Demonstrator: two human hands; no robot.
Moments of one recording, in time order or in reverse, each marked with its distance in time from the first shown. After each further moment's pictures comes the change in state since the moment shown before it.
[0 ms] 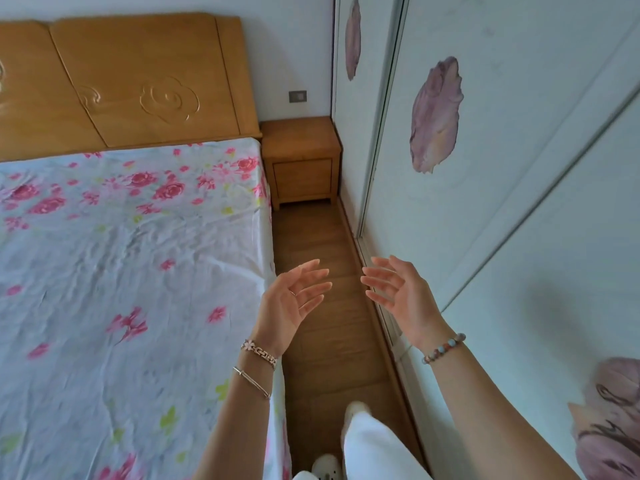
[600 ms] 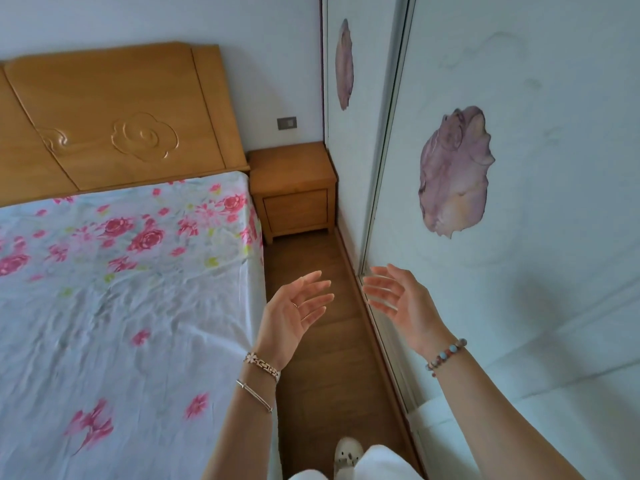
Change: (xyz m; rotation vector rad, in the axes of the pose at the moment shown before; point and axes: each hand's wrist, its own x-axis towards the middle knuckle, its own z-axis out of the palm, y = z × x) left_hand 0.231 0.064 0.022 0.012 -0.027 -0.052; right_hand 0.224 -0.074 0.008 0.014 0.041 0.020
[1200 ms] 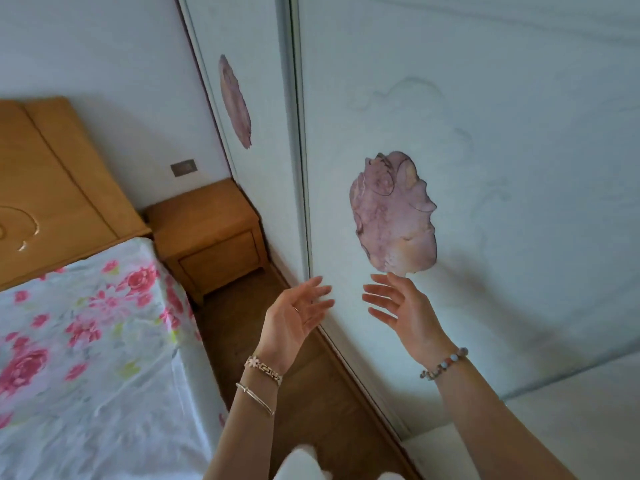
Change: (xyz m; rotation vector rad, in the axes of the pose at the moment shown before) left_hand 0.186 0.050 0.077 0.148 -0.301 -0.137; right_hand 0.104 -0.059 -0.036 0.136 0.336 -0.125
